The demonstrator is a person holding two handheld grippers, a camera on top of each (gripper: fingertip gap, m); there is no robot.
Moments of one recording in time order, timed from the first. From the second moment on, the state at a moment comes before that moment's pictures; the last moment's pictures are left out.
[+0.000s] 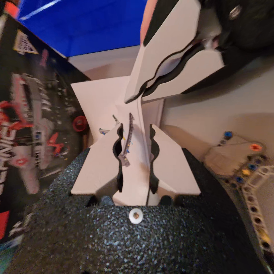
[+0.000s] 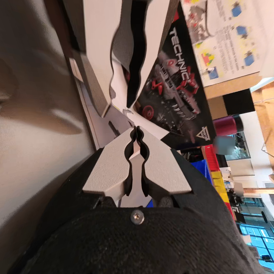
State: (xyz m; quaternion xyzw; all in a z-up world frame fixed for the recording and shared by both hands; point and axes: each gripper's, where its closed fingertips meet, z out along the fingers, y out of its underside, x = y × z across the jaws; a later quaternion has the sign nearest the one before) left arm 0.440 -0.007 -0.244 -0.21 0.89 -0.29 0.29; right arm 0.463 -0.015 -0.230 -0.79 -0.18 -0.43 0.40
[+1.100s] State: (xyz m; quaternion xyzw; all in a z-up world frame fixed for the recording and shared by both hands) left arm 0.300 0.220 -0.258 -0.65 0.62 -0.33 0.30; right arm 0.467 -0.014 -0.276 -0.87 -0.12 -0.33 0.35
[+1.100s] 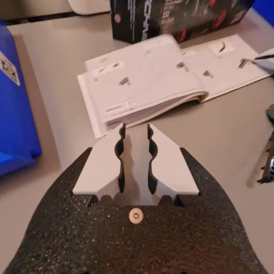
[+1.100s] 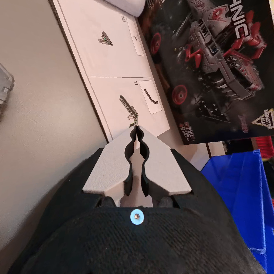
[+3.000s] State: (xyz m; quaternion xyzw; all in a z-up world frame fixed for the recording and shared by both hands) left arm 0.341 0.204 -0.282 -0.52 0.76 -0.32 0.25; right arm 0.476 -0.054 -0.277 -0.89 -0.13 -0.34 0.29
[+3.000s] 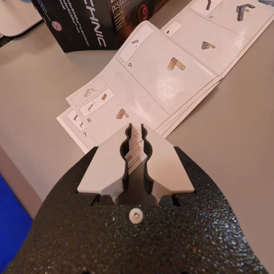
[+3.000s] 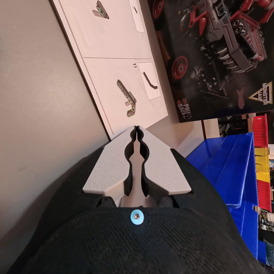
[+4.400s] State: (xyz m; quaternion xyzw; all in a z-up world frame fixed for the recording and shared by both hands) left arm 0.358 0.237 -0.243 -0.50 0.69 -0.33 0.40; right arm 0.324 0.003 -0.256 -0.86 -0.22 0.06 0.46
